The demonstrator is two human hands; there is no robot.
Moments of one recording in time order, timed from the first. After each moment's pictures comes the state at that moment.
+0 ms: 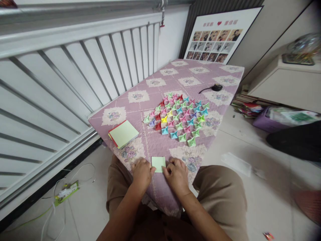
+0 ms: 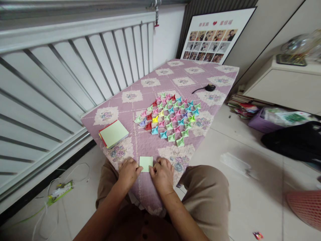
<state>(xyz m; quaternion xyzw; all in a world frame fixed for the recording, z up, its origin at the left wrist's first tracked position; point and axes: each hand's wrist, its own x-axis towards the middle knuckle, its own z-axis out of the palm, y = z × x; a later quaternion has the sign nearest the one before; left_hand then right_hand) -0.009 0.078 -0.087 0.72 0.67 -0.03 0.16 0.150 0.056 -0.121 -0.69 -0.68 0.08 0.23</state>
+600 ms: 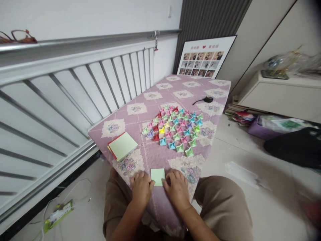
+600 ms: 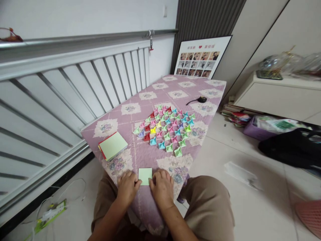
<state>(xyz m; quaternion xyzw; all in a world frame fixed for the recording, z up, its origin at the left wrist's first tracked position) -0.009 0.068 -0.101 0.72 0.67 0.06 0.13 0.152 0.056 -0.116 -0.70 -0.68 0.07 0.22</state>
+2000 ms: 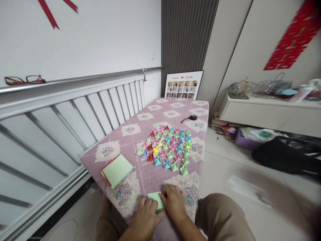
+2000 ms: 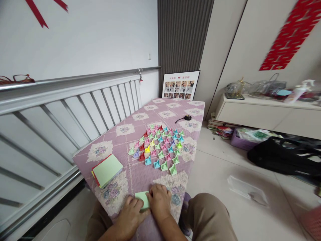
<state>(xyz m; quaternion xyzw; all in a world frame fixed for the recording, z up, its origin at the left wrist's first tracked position) -0.005 0.080 -0.130 0.93 0.33 0.12 -0.07 0.159 0.084 -0.111 -0.72 -0.64 0.07 0.24</state>
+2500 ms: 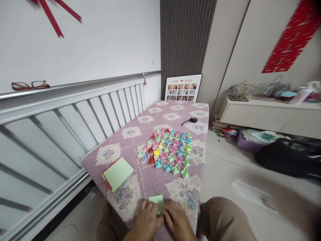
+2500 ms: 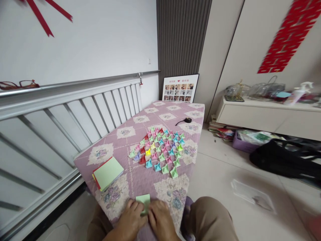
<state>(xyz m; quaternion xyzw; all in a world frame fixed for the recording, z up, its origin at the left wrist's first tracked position) -0.005 0.086 -0.150 0.92 0.30 0.21 -0.11 0.169 0.052 -0.131 -0.54 -0.75 0.12 0.35</state>
